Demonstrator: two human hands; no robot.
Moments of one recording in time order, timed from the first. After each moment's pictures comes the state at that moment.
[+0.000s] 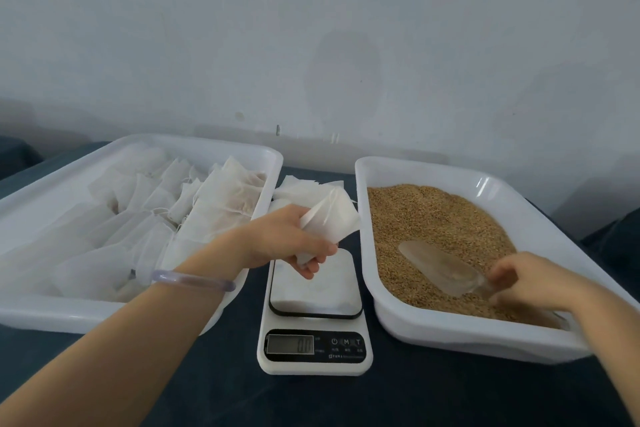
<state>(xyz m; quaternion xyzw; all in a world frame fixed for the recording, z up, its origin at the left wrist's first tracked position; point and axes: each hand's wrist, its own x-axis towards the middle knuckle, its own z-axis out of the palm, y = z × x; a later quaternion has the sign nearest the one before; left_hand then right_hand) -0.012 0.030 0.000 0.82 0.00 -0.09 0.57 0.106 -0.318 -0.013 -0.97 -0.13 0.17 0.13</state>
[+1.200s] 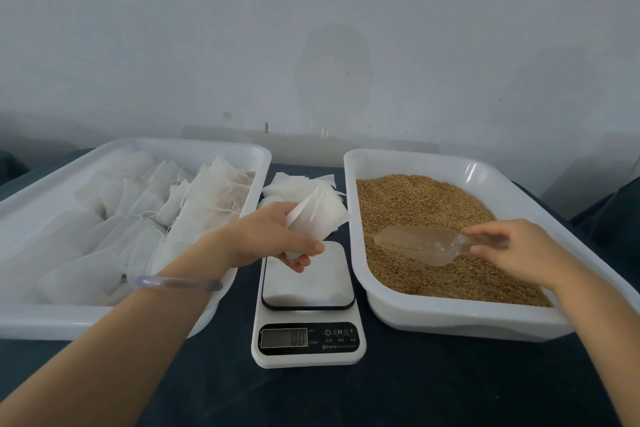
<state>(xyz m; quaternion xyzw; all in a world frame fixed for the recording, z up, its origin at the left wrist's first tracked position) -0.018 0.026 0.003 0.82 0.00 -0.08 0.57 0.098 -0.311 -0.011 -0.96 -0.17 0.01 0.22</state>
